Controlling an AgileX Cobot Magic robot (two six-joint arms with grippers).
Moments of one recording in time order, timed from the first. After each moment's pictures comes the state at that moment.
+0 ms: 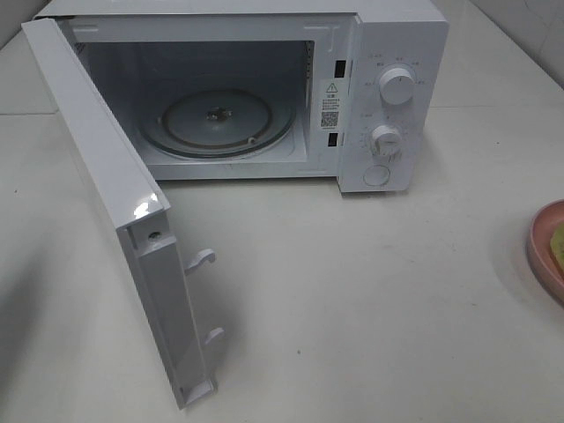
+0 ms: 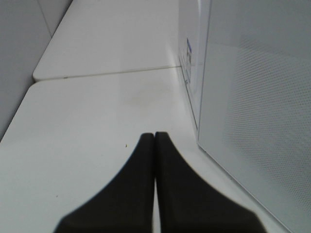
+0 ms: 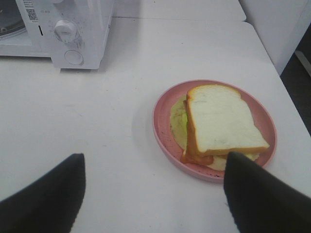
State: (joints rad) left arm 0.00 1.08 -0.26 0.13 -0.47 -0.03; right arm 0.09 0.00 -0.50 -0.12 1.00 0.06
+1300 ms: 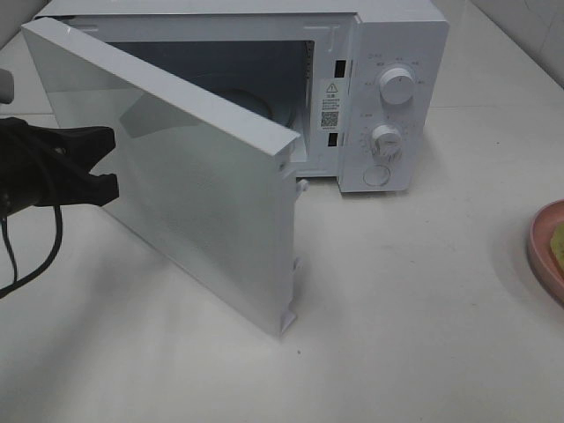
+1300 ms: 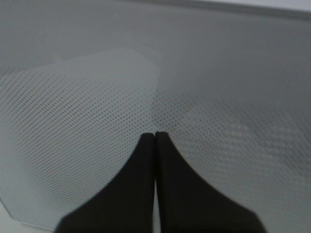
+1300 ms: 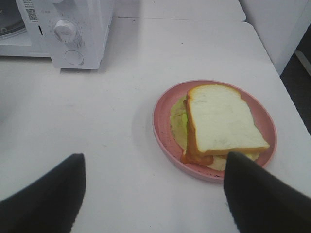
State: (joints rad) left arm -0.36 1.57 -0.42 0.22 -0.85 -0.18; right arm 0.09 0.00 -0.50 -0.12 1.00 0.06
